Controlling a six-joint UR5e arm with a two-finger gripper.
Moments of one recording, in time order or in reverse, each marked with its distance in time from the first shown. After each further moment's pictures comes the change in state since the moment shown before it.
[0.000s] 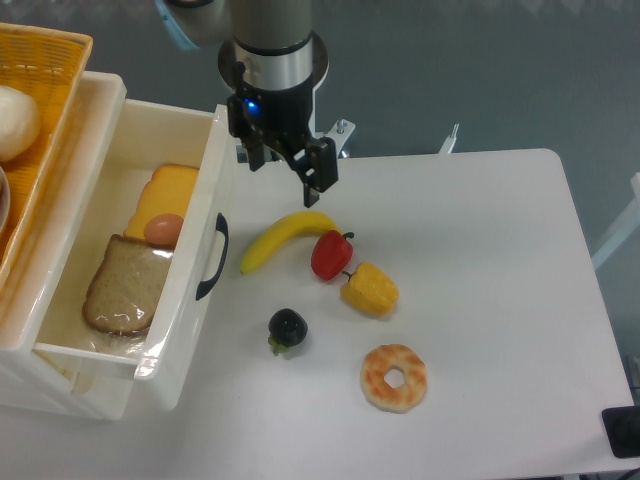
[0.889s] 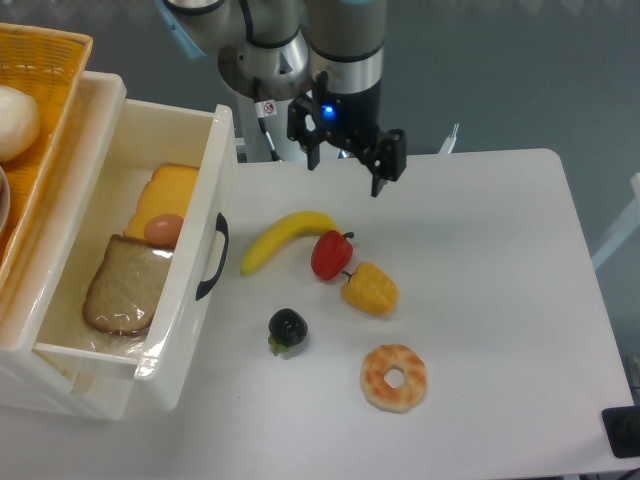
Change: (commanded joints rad) arm 0.178 -0.017 -0.054 0.000 0.018 -0.118
